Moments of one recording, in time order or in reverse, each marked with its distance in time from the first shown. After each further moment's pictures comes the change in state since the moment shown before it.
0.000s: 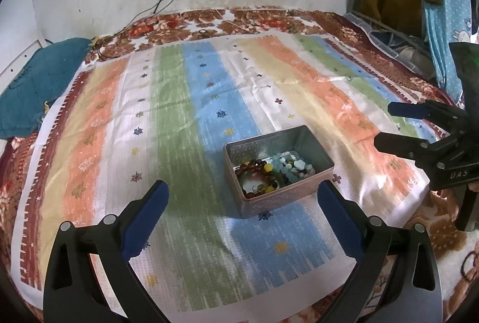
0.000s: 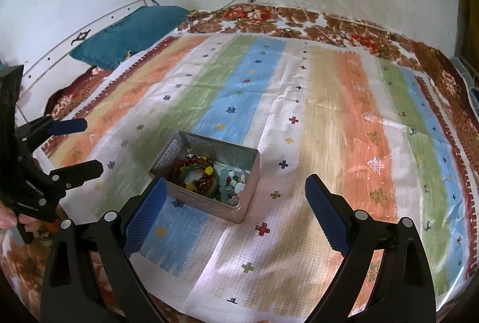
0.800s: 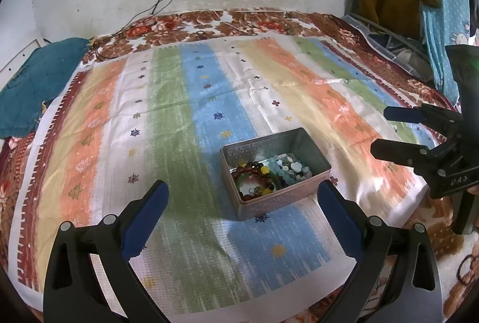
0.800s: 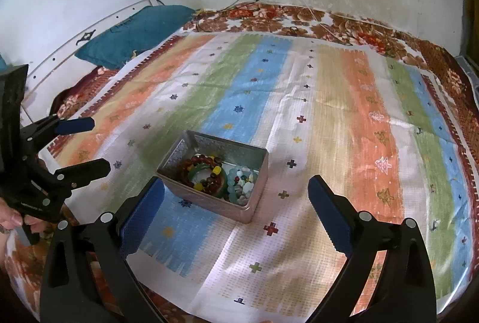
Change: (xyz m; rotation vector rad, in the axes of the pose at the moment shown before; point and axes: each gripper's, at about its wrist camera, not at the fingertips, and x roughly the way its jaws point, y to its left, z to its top) left arm 0.002 -0.001 0.000 -0.001 -0.005 -0.020; right arm 0.002 0.003 0.000 0.013 0.006 0.031
